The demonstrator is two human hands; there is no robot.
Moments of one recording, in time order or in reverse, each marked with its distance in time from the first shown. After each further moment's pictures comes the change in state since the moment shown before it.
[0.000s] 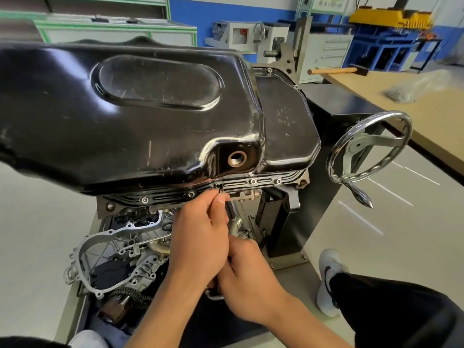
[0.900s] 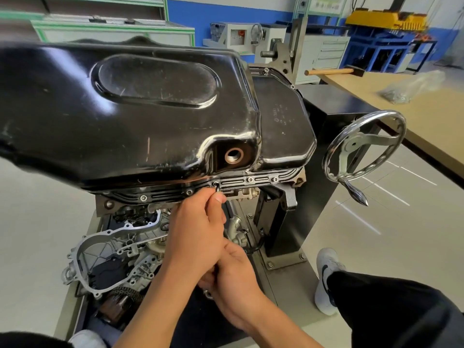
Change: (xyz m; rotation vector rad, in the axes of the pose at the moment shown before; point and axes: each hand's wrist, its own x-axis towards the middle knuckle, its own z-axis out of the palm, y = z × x) left_hand 0.004 -0.006 -0.002 0.097 -0.045 0.014; right_hand 0.002 0.012 0.038 0.953 0.084 0.264
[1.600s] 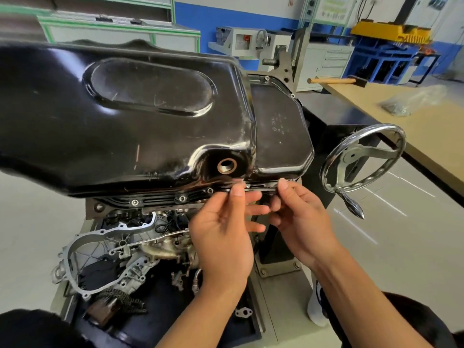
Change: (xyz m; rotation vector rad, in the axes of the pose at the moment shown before) left_hand -0.014 0.050 0.047 -0.970 0.259 -0.130; right_hand 0.022 -0.126 -0.070 -0.247 0.110 -0.252
